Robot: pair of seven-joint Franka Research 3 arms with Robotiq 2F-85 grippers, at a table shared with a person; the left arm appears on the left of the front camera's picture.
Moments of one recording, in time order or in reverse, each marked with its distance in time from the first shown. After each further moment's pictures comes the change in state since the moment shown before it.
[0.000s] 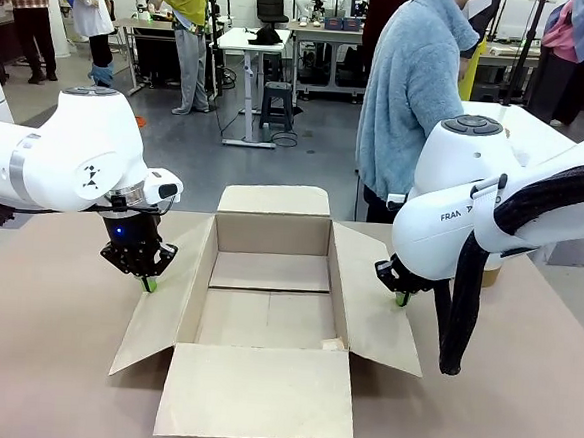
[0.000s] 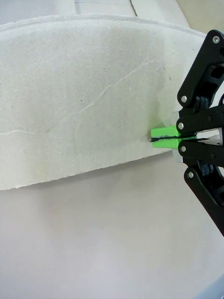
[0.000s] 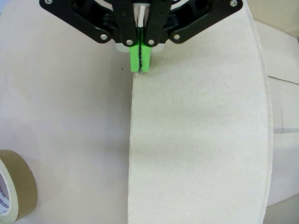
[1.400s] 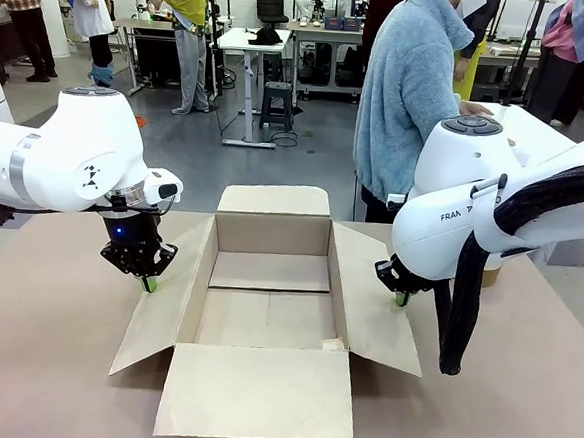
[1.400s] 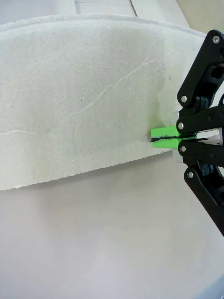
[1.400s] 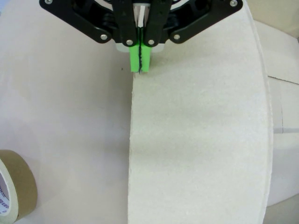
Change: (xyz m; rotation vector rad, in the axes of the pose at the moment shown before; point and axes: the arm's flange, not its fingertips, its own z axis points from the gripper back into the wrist) left arm 0.000 0.000 0.000 0.000 0.000 0.000; right arm 0.000 0.000 0.000 0.000 0.000 0.000
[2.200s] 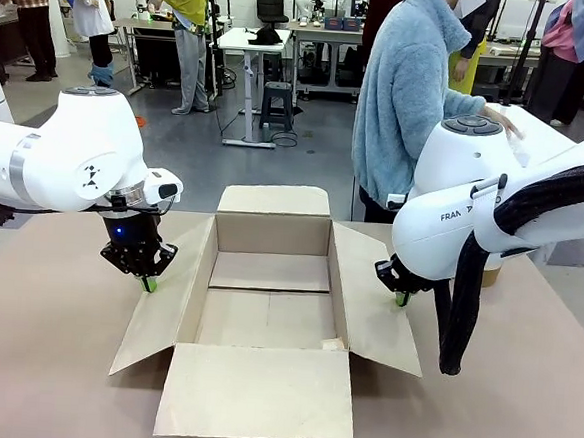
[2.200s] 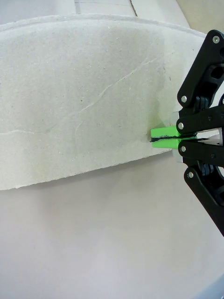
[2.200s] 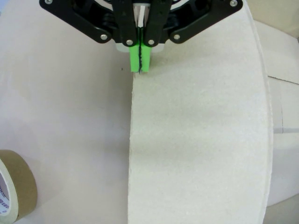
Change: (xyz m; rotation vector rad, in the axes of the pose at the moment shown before) left arm 0.000 0.000 0.000 0.000 0.000 0.000; right arm 0.000 0.000 0.000 0.000 0.000 0.000
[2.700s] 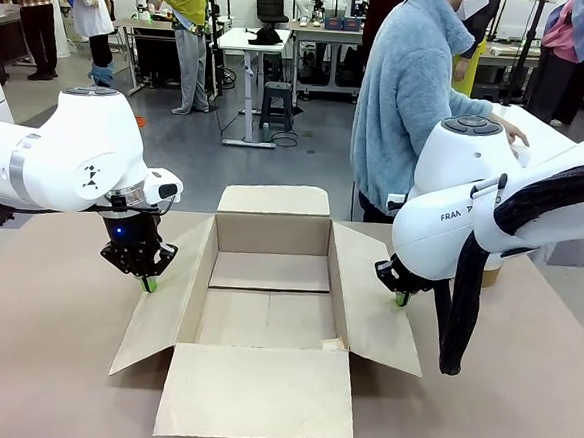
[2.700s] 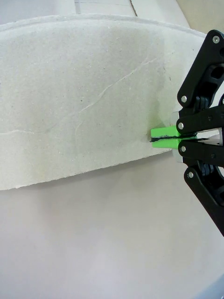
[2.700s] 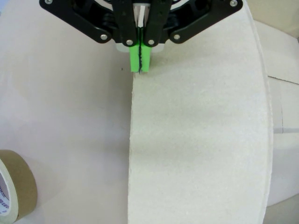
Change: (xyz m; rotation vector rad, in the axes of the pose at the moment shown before) left arm 0.000 0.000 0.000 0.000 0.000 0.000; right arm 0.000 0.000 0.000 0.000 0.000 0.000
